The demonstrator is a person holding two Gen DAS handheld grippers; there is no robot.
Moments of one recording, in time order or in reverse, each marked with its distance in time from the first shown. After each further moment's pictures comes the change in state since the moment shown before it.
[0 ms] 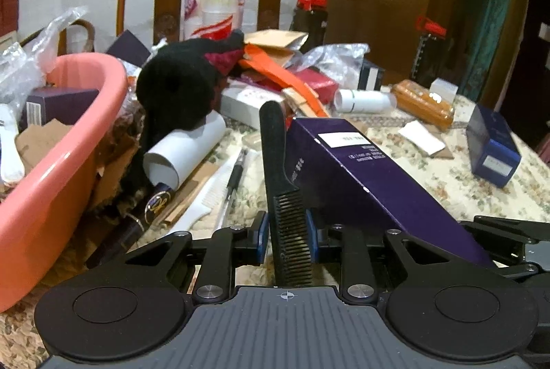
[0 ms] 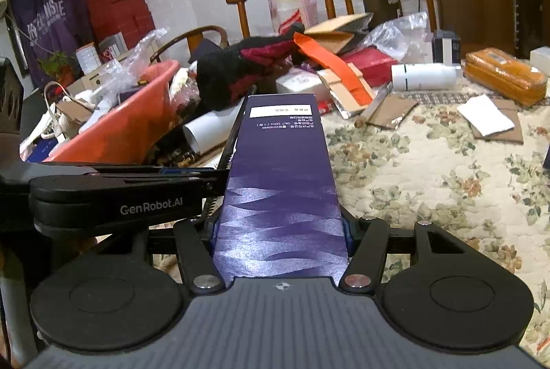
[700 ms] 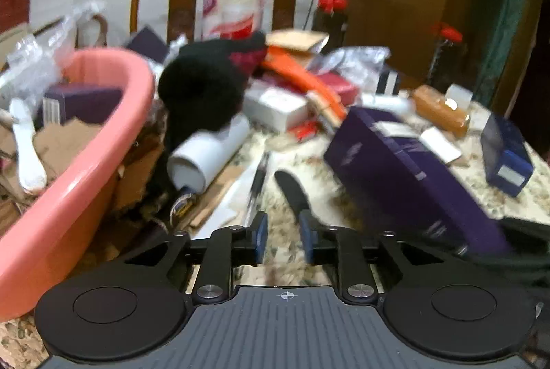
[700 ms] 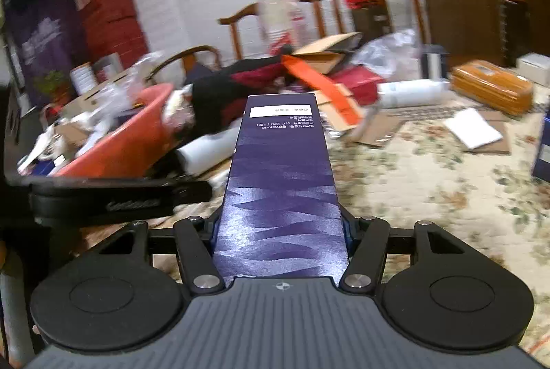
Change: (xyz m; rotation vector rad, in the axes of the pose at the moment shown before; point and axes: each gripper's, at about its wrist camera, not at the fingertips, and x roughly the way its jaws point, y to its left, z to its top) left arm 0.008 0.019 0.006 -0.031 0.040 0.025; right arm -0.007 -0.007 0.005 0.043 -0.053 -0.041
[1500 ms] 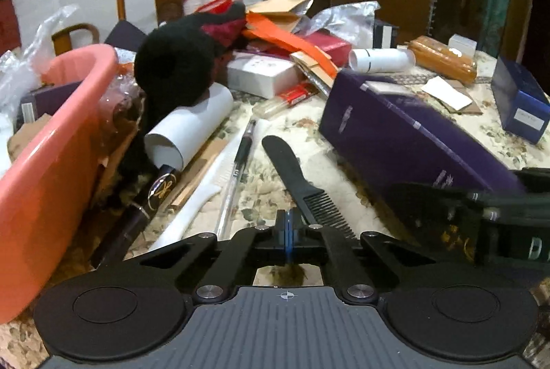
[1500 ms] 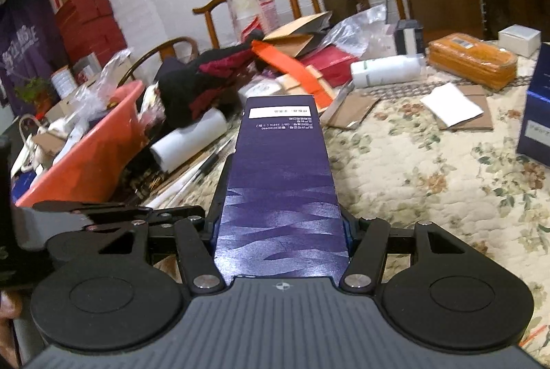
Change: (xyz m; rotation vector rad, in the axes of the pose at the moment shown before) left arm 0.019 -0.030 -0.014 0.143 0.055 0.085; right arm 0.009 -0.013 0.001 0.056 0.066 -0.022
